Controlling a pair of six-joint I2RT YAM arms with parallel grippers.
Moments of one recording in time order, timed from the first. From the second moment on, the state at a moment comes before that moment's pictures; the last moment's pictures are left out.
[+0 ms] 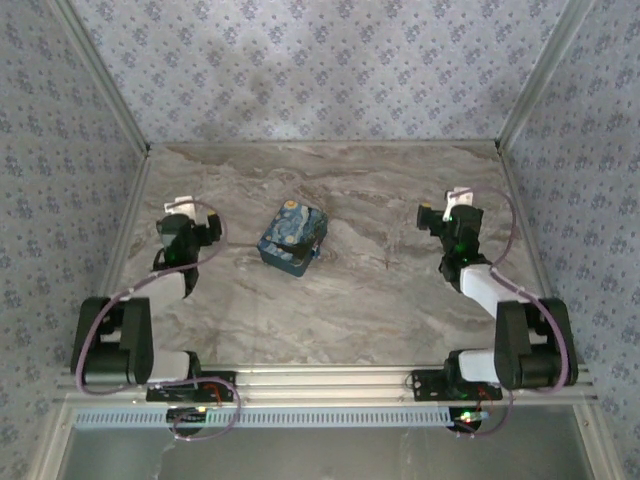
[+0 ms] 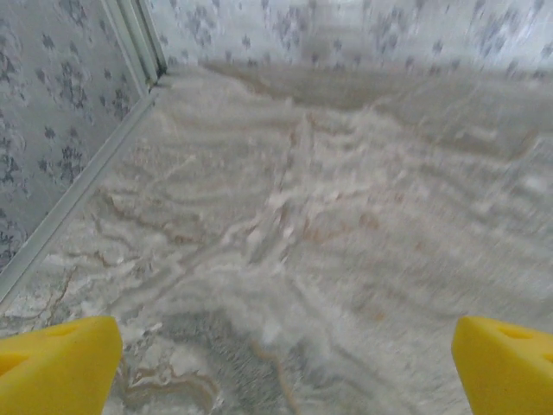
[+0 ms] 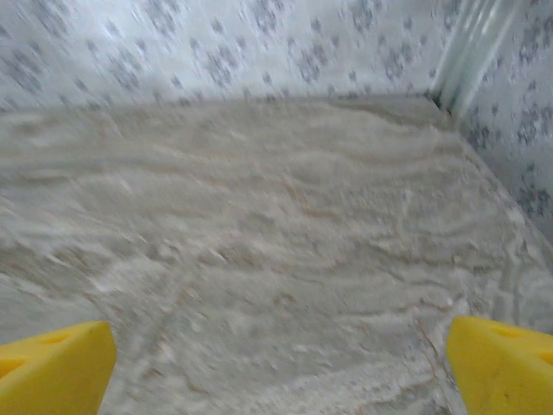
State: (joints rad) left arm -0.05 1.31 0.50 0.44 -0.21 -0.09; right arm 0.07 1.30 0.56 0.40 0.18 0.04
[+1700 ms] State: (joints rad) left arm -0.55 1.58 0.69 0.36 -0.14 -0.75; right arm 0.41 2.00 1.30 -0.19 -0.64 0.36
